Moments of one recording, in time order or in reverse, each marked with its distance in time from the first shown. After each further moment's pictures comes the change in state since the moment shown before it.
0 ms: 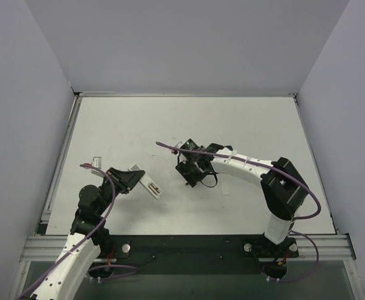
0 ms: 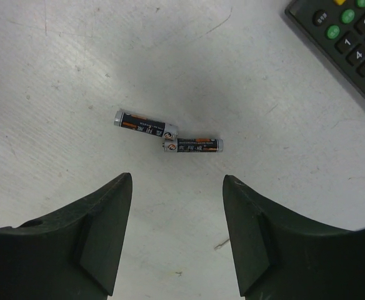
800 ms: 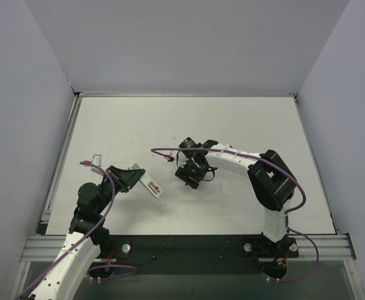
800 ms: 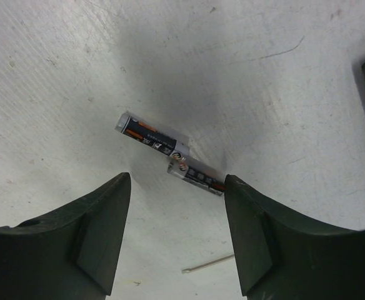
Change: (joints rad) left arm -0.002 0.016 0.047 -0.036 0.012 0.023; right arm -0.048 0.129 0.061 -0.040 -0.175 -0.340
